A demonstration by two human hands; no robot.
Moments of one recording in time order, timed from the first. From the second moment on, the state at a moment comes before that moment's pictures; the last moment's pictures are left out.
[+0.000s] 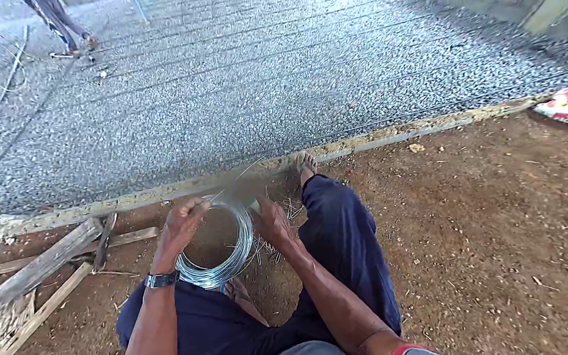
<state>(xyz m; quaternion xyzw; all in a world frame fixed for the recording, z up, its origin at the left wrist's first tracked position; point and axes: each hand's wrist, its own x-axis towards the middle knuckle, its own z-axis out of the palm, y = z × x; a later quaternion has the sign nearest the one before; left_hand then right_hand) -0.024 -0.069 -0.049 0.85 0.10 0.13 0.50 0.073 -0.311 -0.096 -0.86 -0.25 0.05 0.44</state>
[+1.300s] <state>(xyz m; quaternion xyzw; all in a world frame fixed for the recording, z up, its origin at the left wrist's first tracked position) -0.013 -0.068 -0.049 0.83 0.14 0.10 0.53 0.082 -0.335 -0.097 0.07 -0.27 0.58 0.76</state>
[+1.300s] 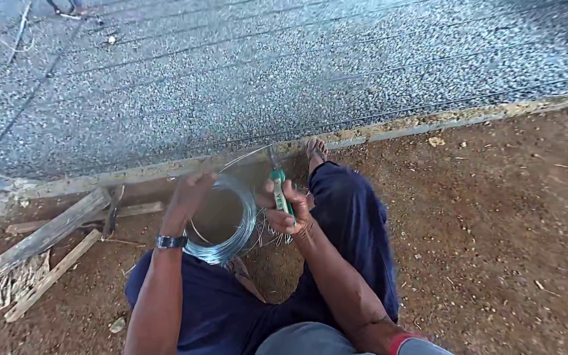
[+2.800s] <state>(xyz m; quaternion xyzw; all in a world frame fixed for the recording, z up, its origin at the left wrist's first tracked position) -0.017 -0.104 -0.071 0.86 0.20 0.09 0.46 0.053 -0.318 -0.092 -0.84 -0.26 0.21 0.42</state>
